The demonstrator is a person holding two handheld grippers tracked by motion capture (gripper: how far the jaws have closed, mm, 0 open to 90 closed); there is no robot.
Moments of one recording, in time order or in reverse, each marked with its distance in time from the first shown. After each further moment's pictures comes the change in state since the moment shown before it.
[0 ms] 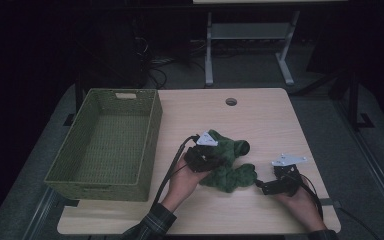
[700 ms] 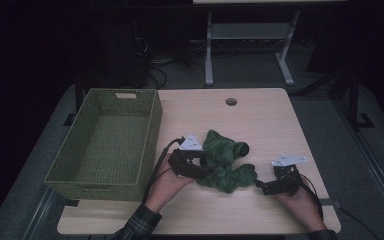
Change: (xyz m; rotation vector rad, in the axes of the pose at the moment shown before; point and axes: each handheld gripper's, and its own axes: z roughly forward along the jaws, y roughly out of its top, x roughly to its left) left arm 0.010 -0.022 -0.039 -0.021 0.024 0.072; right arm 0.000 0.000 0.000 -0.002 0.003 -0.003
